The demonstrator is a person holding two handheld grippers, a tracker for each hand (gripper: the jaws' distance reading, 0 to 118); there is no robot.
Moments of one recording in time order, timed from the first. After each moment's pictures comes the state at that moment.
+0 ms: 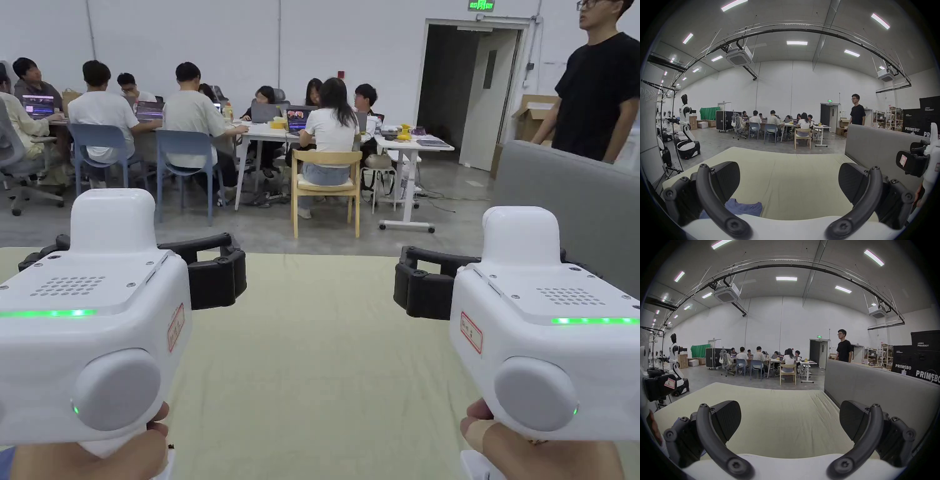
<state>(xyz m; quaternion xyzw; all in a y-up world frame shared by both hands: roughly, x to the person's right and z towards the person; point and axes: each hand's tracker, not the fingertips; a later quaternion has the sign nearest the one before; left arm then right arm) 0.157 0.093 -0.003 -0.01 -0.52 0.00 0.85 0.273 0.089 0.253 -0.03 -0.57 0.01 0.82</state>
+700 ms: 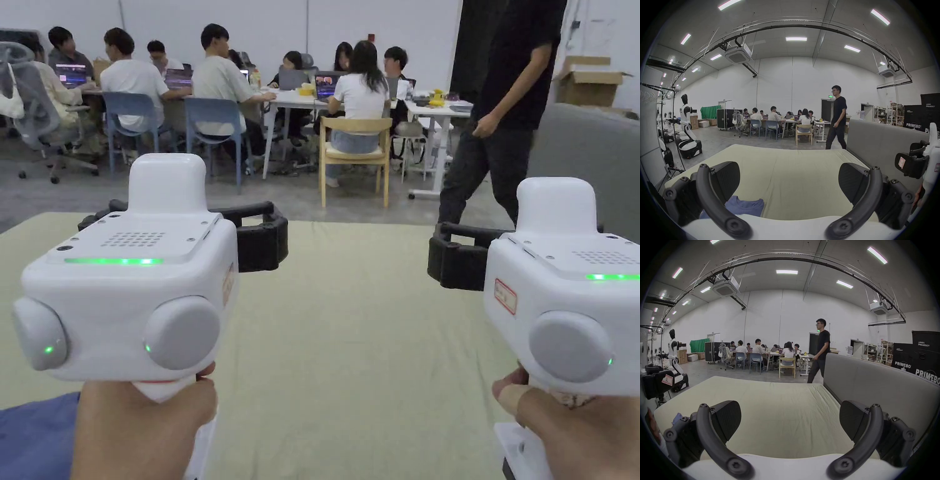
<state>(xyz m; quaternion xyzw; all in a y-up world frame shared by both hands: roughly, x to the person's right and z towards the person) 0.162 0.086 -0.001 -0.02 -0.52 -0.02 0.85 0.279 0.079 0.249 -0.07 -0.57 -0.01 0.82</state>
